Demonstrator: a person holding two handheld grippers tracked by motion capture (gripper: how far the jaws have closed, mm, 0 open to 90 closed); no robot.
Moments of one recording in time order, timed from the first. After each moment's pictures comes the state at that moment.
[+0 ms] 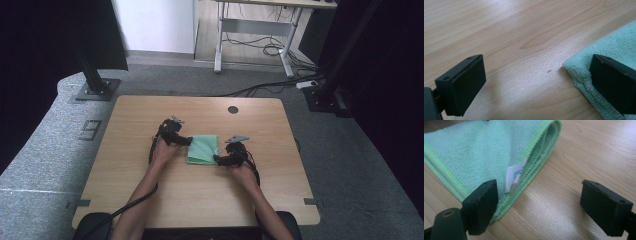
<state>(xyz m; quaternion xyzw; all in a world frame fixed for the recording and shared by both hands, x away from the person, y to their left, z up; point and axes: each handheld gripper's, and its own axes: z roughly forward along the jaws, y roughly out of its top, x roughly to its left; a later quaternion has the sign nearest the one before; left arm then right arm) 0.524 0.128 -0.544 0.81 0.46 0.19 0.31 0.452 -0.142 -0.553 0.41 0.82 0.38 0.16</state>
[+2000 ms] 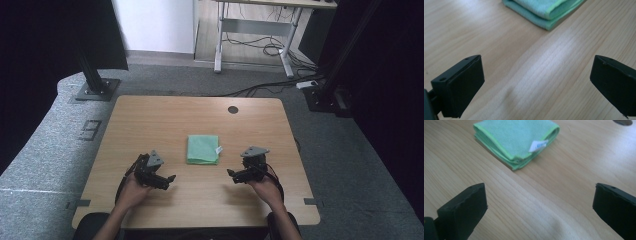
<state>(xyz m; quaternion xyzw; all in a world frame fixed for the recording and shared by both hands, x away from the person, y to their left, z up) 0.354 0.186 -0.521 0.86 0.34 0.18 0.34 0.374 -0.189 -0.506 0.37 0.83 0.37 0.18</state>
